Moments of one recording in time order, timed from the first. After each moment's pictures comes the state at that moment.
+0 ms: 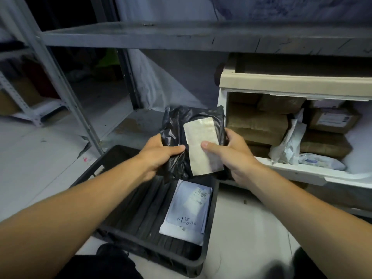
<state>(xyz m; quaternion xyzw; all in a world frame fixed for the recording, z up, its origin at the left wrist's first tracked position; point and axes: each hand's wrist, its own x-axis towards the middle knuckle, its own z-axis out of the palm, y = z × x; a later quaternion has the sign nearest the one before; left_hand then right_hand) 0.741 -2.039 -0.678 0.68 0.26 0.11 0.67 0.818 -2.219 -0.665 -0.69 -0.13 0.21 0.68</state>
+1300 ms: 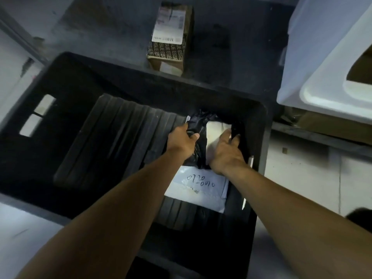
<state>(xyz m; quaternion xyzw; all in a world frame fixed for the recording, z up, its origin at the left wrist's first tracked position) 0.841 -1.988 -0.994 0.80 0.38 -0.08 0.45 0.875 -2.112 -0.954 -0.92 -0.07 0.38 0.11</state>
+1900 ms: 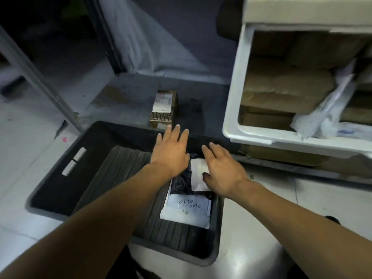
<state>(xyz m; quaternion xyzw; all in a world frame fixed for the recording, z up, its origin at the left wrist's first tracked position) 0.804 -2.013 -0.811 0.99 0.12 -0.06 0.04 0.835 -2.183 -0.805 -0.92 -0.34 0.16 0.08</state>
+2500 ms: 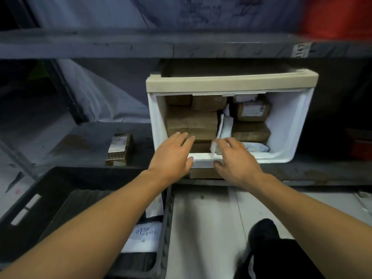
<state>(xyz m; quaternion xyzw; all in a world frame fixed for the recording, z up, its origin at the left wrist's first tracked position) 0.818 -2.186 -0.687 0.99 -0.08 0.13 0.03 0.852 -2.378 -0.677 -0.97 -0.20 0.00 0.14</state>
